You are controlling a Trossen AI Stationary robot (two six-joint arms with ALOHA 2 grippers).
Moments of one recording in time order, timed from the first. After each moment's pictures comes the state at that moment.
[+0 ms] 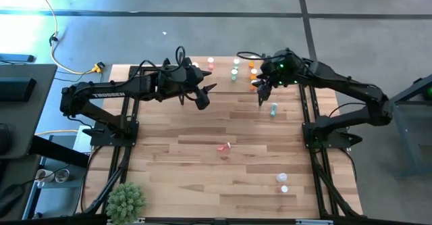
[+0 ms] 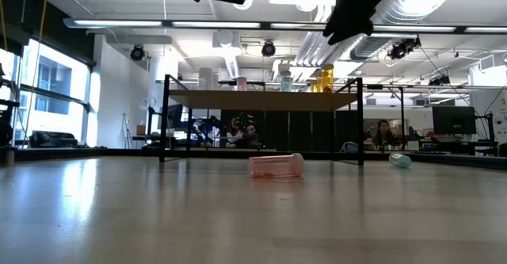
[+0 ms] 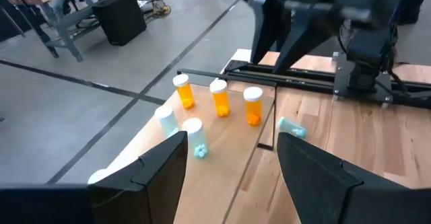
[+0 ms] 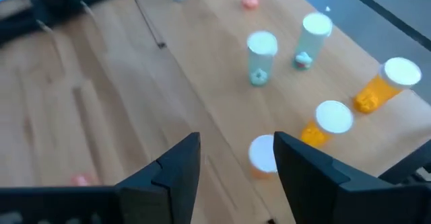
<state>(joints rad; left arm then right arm) 0.26 1.36 1.27 -0.27 -0.35 0.04 -0.44 1.21 1.23 -0.75 -0.03 0.11</state>
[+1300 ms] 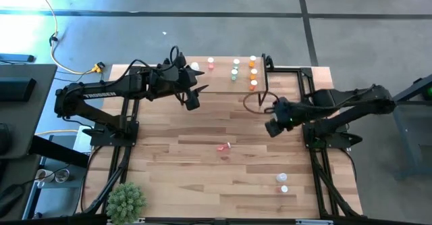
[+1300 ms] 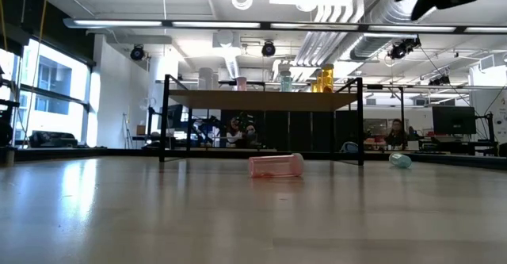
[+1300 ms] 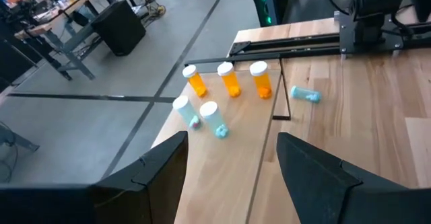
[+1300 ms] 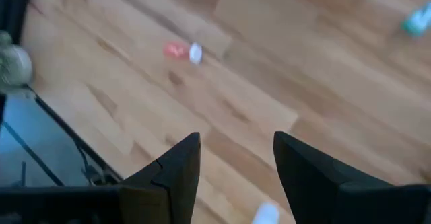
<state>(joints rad) 0.26 1.28 1.27 -0.41 -0.35 0.25 0.18 1.14 1.23 -1.15 0.06 1.22</state>
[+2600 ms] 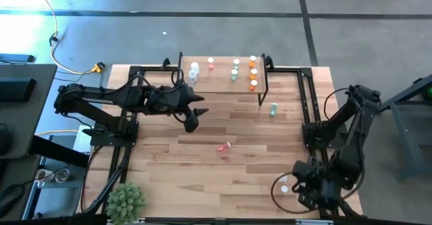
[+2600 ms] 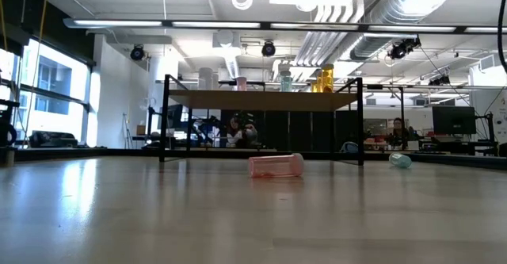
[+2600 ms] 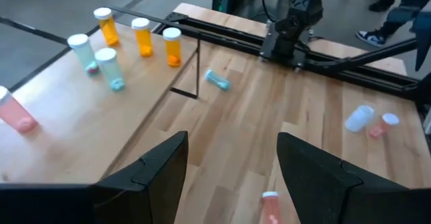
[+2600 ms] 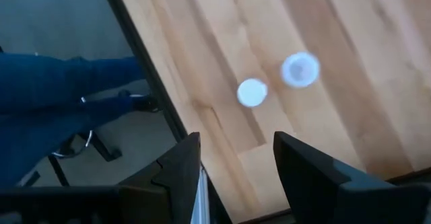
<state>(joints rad) 0.04 1.28 1.27 -0.53 -0.35 -0.28 1.08 1.37 1.23 -1.10 0.19 1.55</state>
